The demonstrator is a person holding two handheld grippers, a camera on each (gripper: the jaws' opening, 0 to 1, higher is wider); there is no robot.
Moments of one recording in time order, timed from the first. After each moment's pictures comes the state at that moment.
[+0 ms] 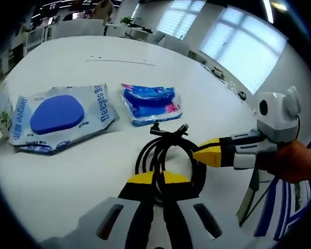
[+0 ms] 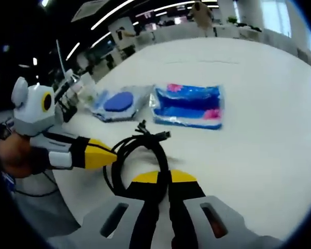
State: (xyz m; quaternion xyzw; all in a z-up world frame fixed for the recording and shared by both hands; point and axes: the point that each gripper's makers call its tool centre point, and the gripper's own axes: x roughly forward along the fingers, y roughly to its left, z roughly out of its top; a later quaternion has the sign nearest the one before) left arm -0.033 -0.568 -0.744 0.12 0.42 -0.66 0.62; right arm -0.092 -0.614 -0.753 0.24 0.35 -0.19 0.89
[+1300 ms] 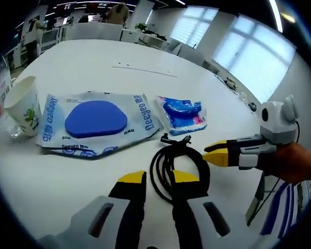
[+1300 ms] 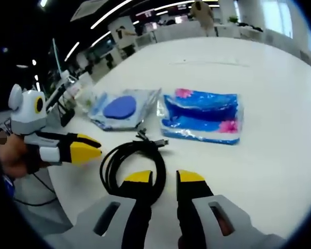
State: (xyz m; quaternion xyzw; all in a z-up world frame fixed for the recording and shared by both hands) left arm 0.023 -0.545 -0.735 0.10 0.41 -0.63 0.65; right arm -0.069 -0.616 -0.751 0.24 0.35 -0.19 0.88
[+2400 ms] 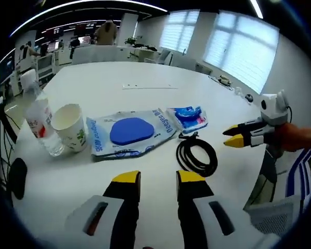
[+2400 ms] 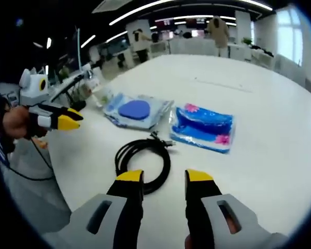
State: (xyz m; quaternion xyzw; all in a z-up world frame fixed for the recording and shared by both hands) left arm 0.087 -0.464 -0.686 0.14 0.32 -0.65 0.67; right arm -0.094 -0.598 -0.708 0.14 0.33 -0.17 0.92
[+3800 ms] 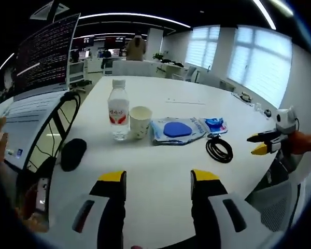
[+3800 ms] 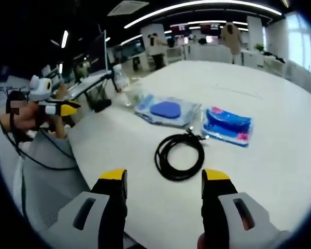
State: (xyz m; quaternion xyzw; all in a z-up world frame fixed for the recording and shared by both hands) left arm 0.145 -0.344 -0.650 0.10 0.29 -0.57 0.76; right arm -0.098 -0.527 -0.689 0.14 0.32 -0.12 0.93
